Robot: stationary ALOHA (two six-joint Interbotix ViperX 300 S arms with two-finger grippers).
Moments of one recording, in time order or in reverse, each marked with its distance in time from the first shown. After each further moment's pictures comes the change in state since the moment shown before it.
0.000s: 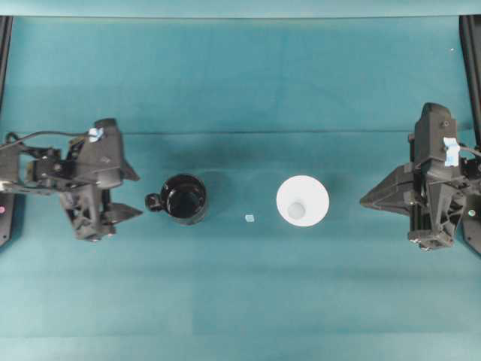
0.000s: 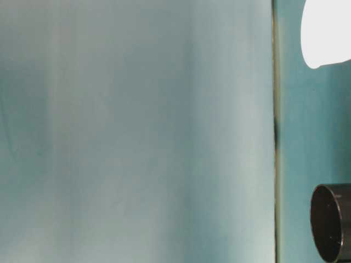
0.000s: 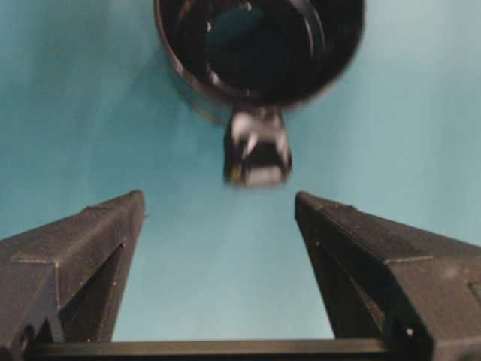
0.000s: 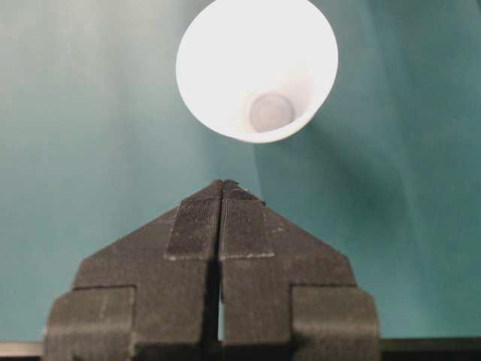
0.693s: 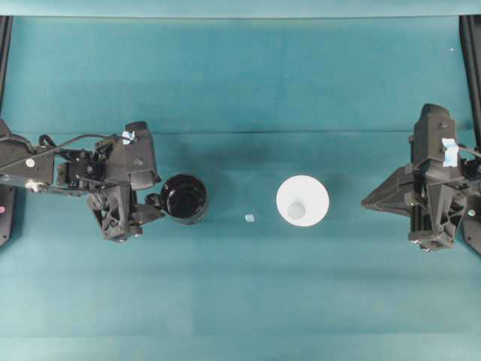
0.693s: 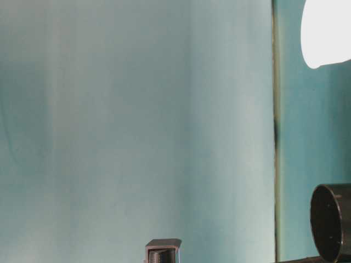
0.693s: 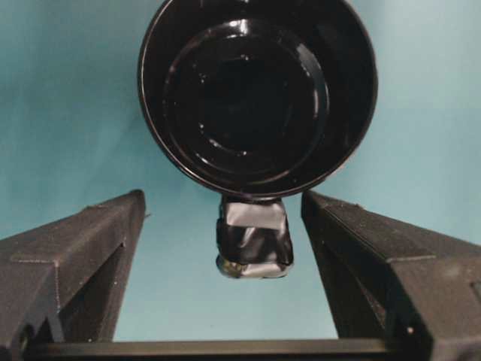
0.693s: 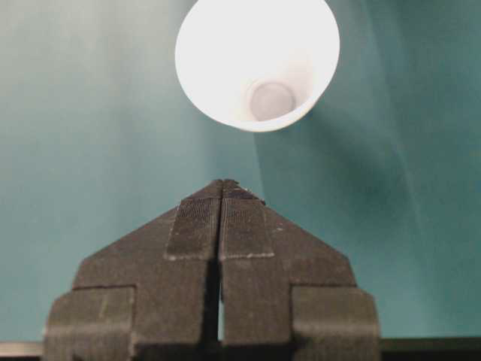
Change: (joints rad) left arm 0.000 0.127 -0.072 0.000 -0.035 -0.003; right arm 0.003 0.000 0.000 0.002 0.015 0.003
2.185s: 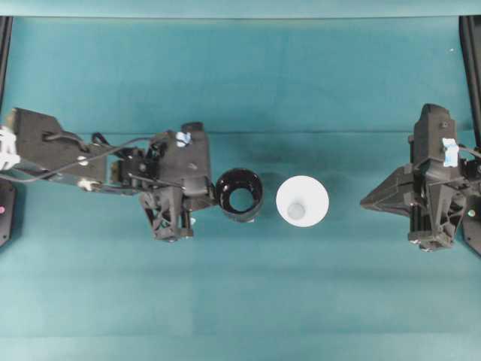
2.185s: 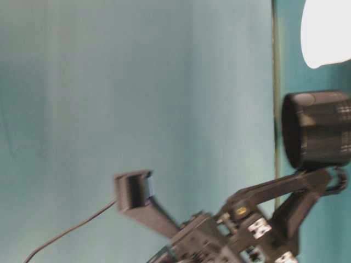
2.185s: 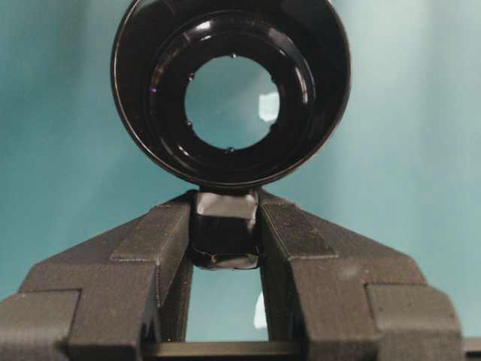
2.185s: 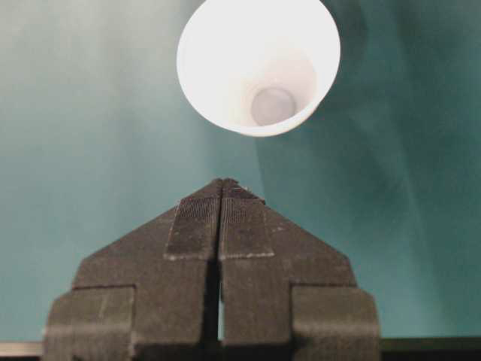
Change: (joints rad) left arm -0.021 0.167 -0.267 0.000 0.003 0.083; right arm 0.002 -0.002 0.000 -0.002 -0.008 0.000
